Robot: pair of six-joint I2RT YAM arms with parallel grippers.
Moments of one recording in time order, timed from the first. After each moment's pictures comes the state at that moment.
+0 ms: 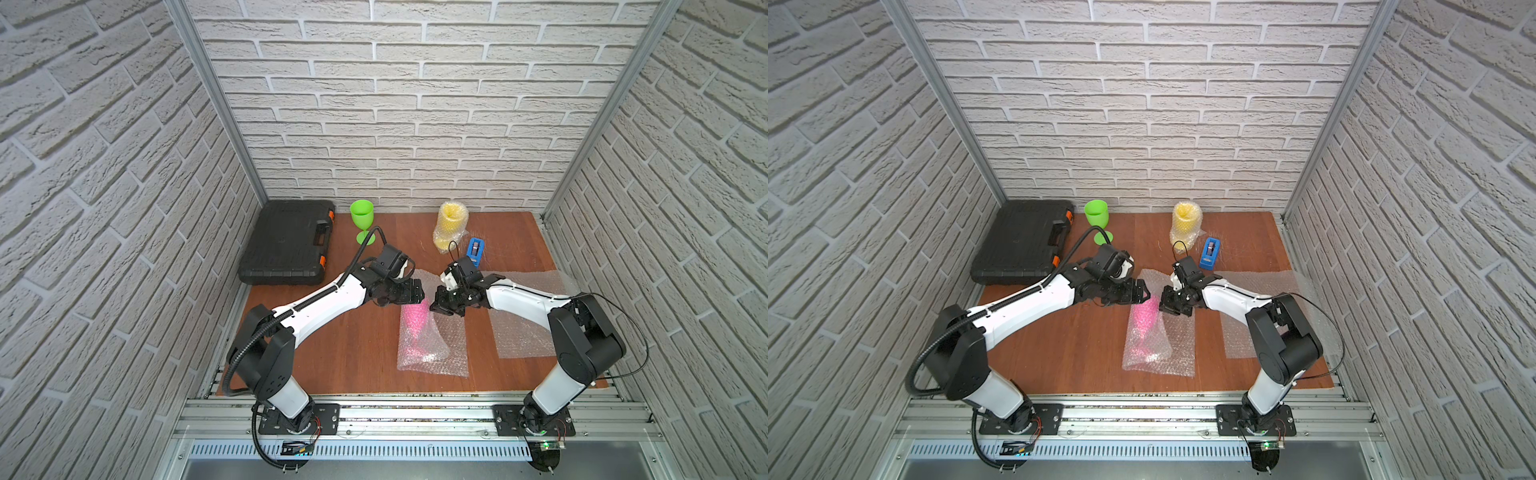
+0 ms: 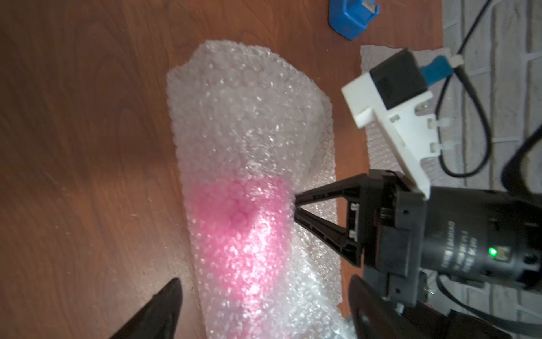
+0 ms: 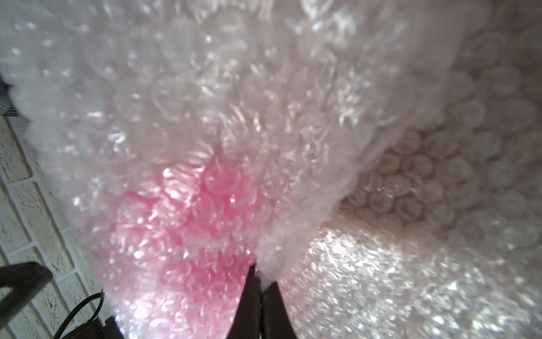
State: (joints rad) left arm -0.74 1.64 1.26 -0.64 0.19 -0.61; right arm 0.43 1.68 0.99 -0.44 -0.39 0.75
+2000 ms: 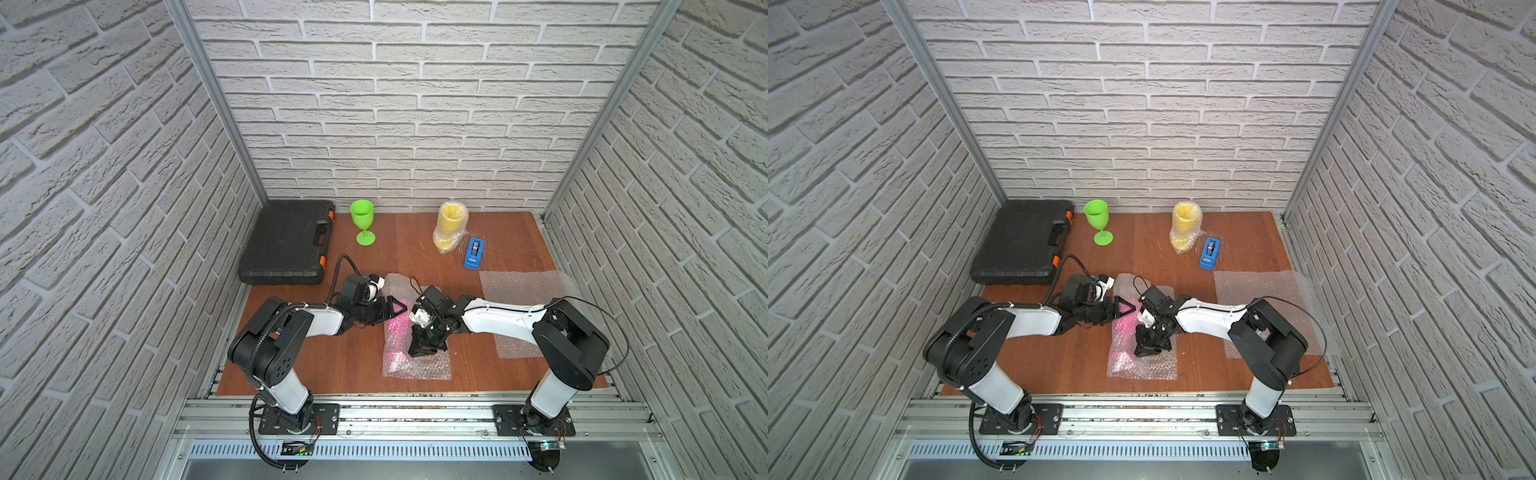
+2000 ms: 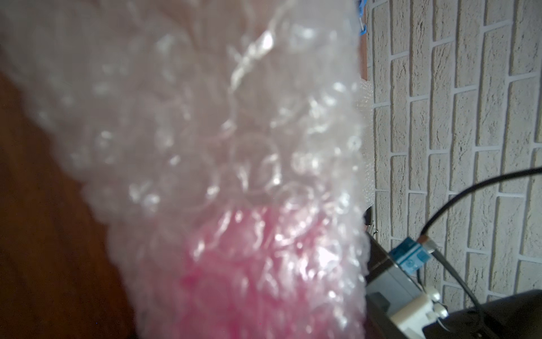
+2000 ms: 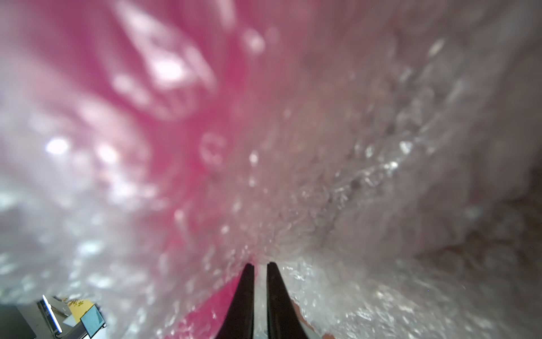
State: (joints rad) left arm -0.48 1.64 0.58 0.35 0.66 -0.78; right arm 0.77 1.72 0.94 -0.51 -0.56 0.78
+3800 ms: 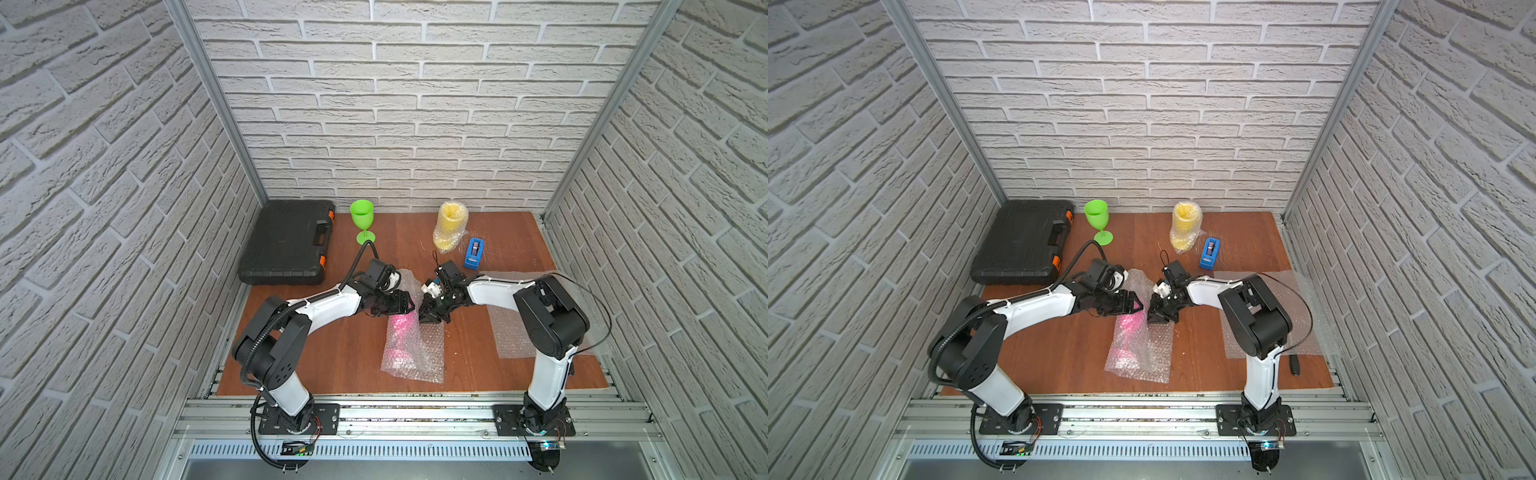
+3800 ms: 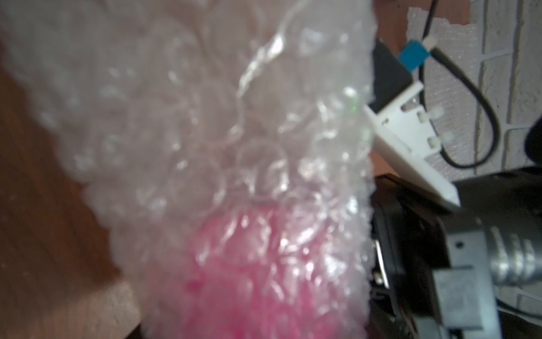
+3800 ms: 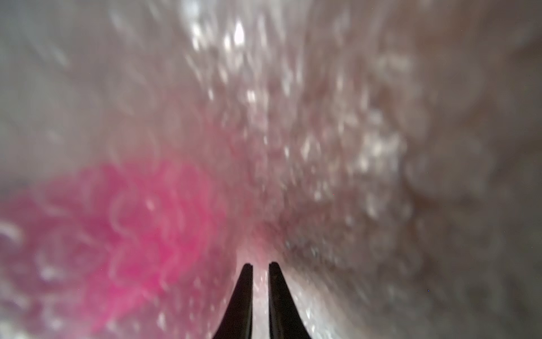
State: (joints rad) left arm -0.65 1.65 1.00 -0.36 0.32 -0.58; right arm 0.48 1.86 1.02 -0.42 -0.69 0.72
